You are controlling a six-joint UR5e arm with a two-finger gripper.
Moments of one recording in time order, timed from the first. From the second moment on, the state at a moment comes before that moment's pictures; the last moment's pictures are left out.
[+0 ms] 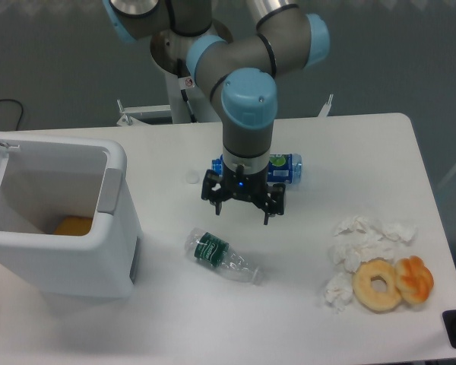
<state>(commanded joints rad) 2.48 -1.85 -1.68 -1.00 1.48 0.33</state>
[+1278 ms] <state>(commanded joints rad) 2.51 -2.15 -1.54 -0.95 1.47 -0.27</state>
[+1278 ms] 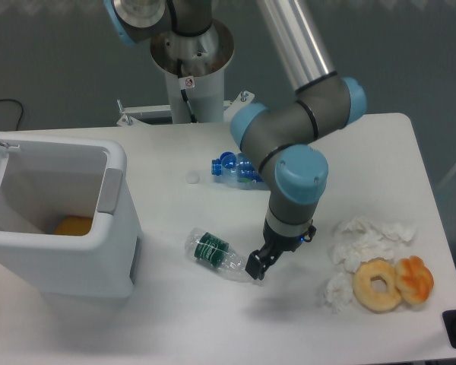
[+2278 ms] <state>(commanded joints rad) 2.49 -2.19 -1.54 -0.94 1.42 -0.29</state>
